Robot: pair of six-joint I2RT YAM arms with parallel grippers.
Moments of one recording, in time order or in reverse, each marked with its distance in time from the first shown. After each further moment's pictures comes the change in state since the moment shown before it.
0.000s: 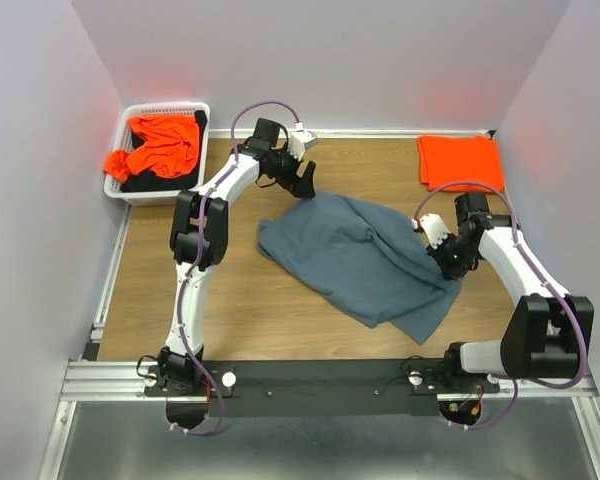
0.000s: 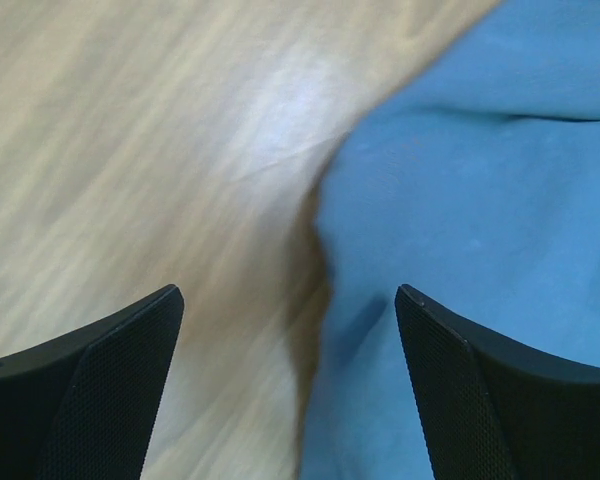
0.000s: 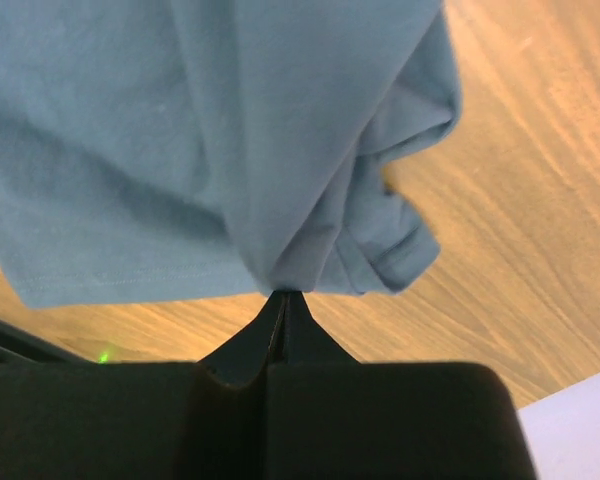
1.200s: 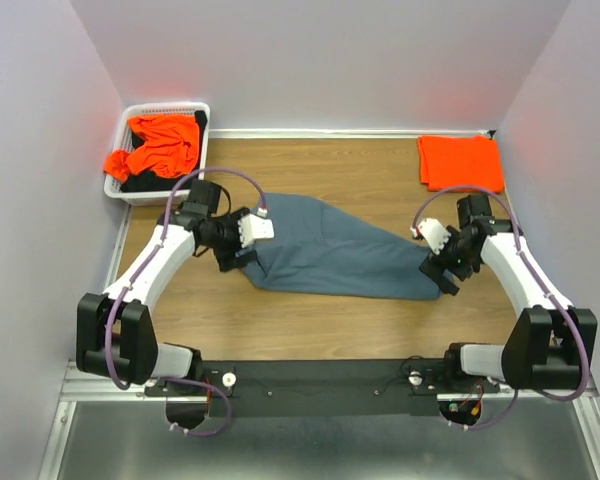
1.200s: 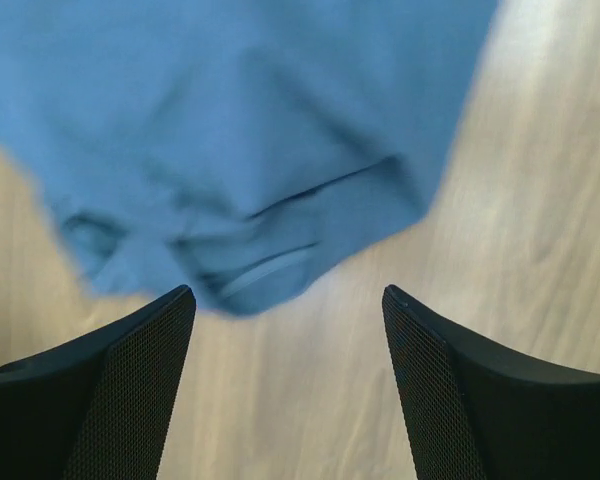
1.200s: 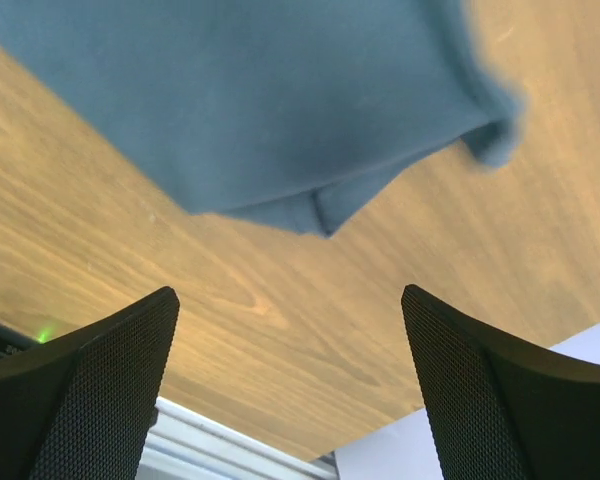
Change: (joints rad) left arm 0.069 -0.981 -1.020 -0.242 -0.111 0.804; right arm -0.002 -0.059 -0.032 0.003 0.055 -0.140
